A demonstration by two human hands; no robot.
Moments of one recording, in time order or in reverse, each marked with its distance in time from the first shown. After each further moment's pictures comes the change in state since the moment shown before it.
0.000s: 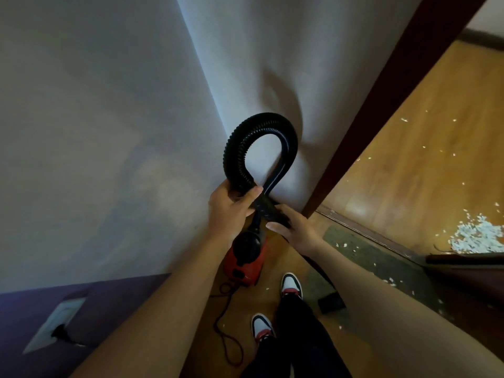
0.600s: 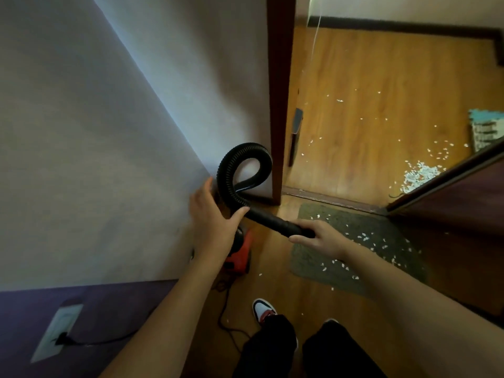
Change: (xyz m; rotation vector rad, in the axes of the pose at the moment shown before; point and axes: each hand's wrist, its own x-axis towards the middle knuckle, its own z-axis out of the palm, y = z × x) left_hand -0.140 -0.027 0.001 0.738 0.033 0.457; right_hand -0.206 0.034 -0.027 -0.158 0.011 0.088
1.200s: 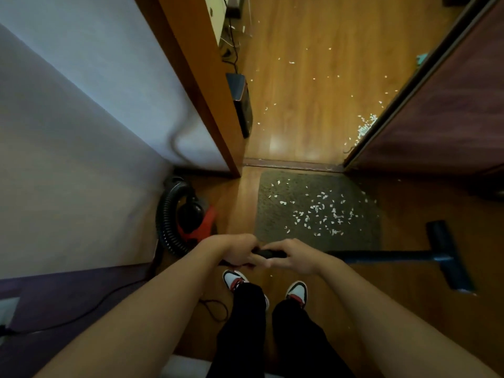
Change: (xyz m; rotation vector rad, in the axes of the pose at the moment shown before) left_hand -0.128 0.071 0.162 0.488 -1.612 0.078; right_hand -0.161 0.096 0.034 0.096 -0.264 0.144
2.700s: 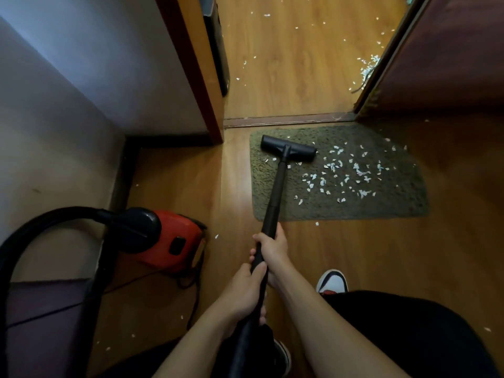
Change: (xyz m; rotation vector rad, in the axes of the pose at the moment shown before) left_hand 0.262 -0.232 0.252 -1.104 0.377 -0.071; right_hand 0.280 0.188 0.281 1.364 0.933 0.381
